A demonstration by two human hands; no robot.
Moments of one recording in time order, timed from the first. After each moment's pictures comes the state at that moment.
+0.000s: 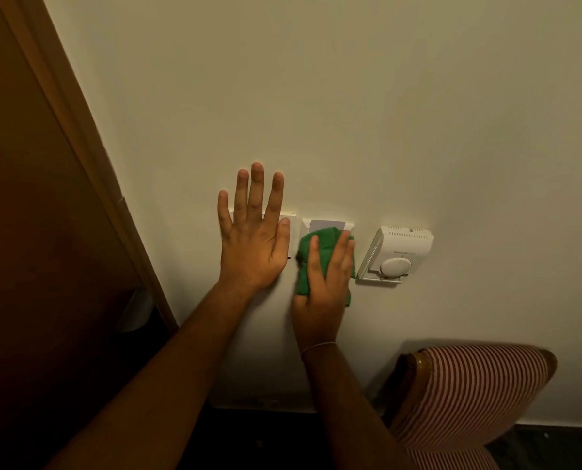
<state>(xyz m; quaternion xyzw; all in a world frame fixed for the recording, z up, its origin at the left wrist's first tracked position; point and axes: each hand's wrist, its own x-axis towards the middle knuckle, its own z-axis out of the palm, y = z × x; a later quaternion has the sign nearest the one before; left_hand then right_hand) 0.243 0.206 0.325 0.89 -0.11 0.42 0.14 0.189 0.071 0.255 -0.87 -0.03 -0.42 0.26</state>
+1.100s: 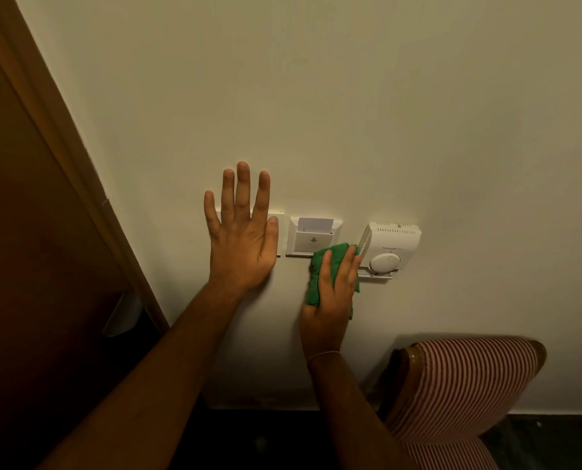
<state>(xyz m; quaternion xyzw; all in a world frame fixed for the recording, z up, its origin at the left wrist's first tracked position) 0.240 0.203 0.327 0.90 -0.10 0.41 0.14 0.182 0.040 0.223 -0.87 0.01 -0.40 0.29</state>
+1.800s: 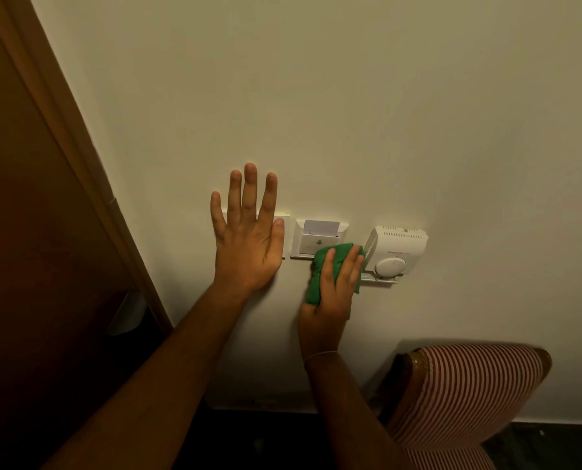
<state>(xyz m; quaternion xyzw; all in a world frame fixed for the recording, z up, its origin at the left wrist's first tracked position) 0.241 0.202 0.325 0.89 -0.10 0.42 0.14 0.184 0.053 0.232 -0.85 0.01 -0.42 0.32</state>
